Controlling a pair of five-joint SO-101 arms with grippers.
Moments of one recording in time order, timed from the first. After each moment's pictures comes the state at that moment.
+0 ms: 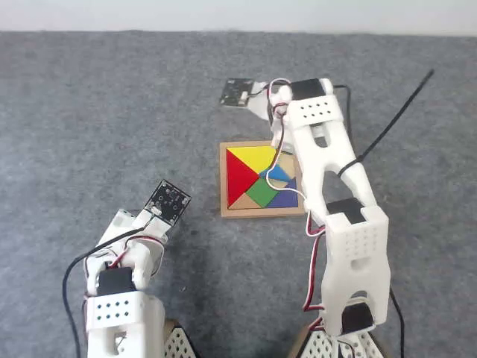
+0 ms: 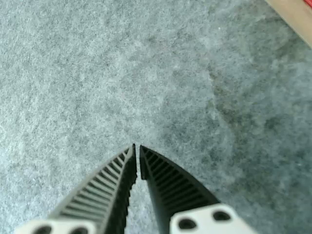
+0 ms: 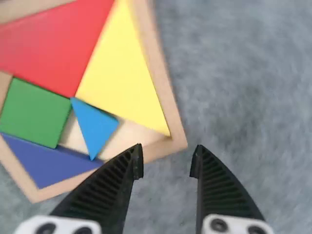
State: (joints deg) left arm -14.4 -77.6 93.8 48.0 -35.7; right arm -17.9 36.0 -32.6 83.6 58.3
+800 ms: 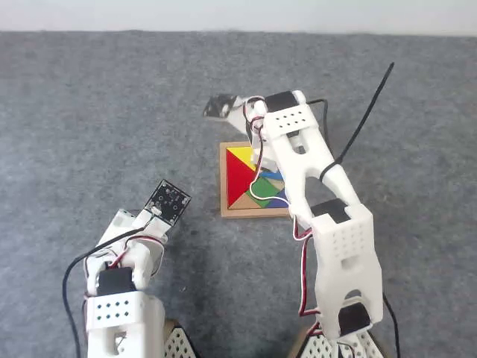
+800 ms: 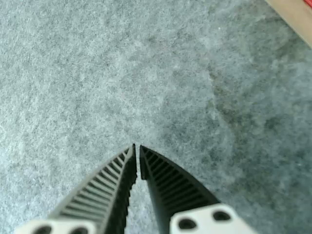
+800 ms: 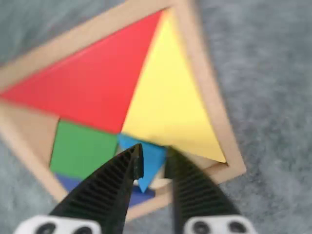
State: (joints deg) left arm -14.4 -77.6 93.8 48.0 -35.7; right arm -23.8 38.5 -28.7 79.9 43.9
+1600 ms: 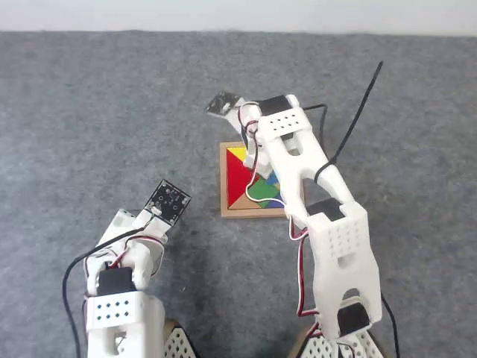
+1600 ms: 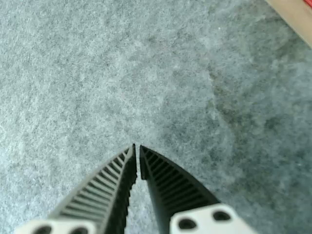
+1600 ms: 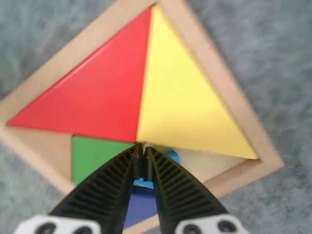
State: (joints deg) left arm -14.4 -77.6 93.8 48.0 -35.7; right arm -25.5 40.8 -28.7 83.8 36.5
